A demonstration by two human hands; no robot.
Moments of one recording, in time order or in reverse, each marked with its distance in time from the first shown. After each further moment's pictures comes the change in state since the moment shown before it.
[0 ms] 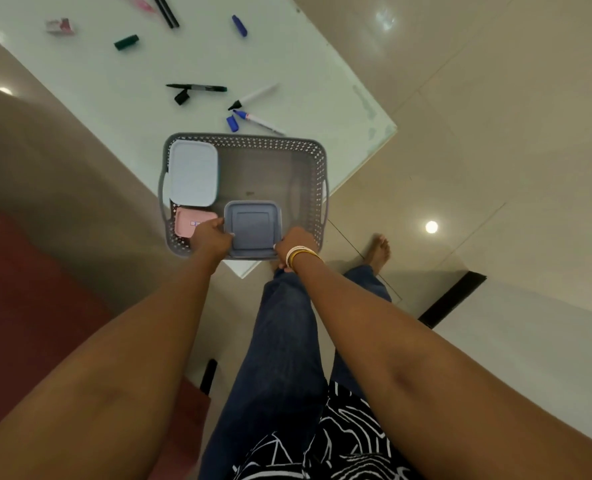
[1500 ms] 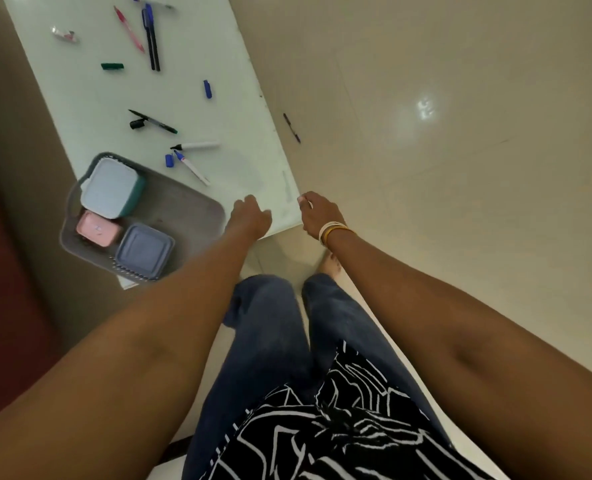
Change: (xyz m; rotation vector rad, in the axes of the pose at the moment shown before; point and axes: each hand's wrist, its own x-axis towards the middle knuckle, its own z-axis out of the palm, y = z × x) left_hand -0.058 0.334 0.152 0.026 0.101 -0.043; right_hand 0.057 0.000 -0.388 -0.280 0.028 -0.482
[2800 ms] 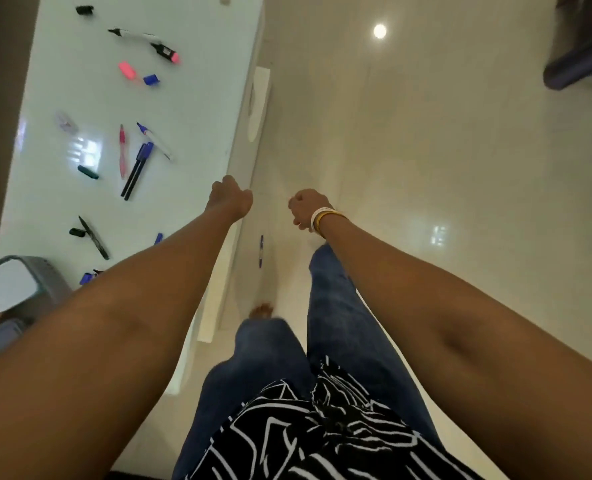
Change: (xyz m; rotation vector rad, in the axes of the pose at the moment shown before) left_hand 0.326 0.333 -0.287 -0.492 0.226 -0.388; right_hand 0.436 -0.324 -0.317 -0.477 -0.444 -0.157
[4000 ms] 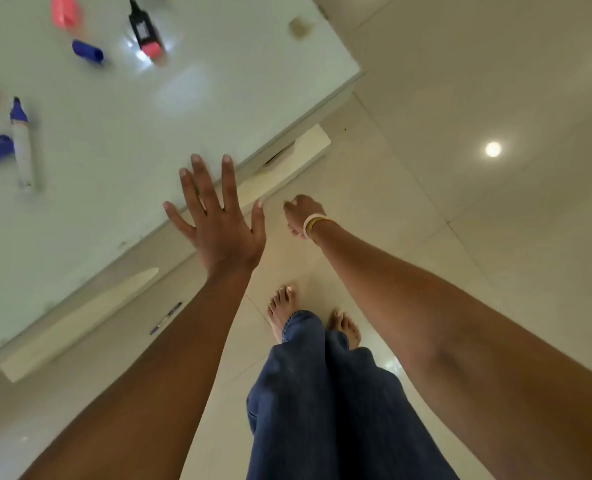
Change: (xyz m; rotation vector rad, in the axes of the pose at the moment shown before) left_hand 0.327 0.148 0.102 0.079 0.879 -0.353; right_hand 0.506 -0.092 -0.078 -0.526 -0.280 -0.137
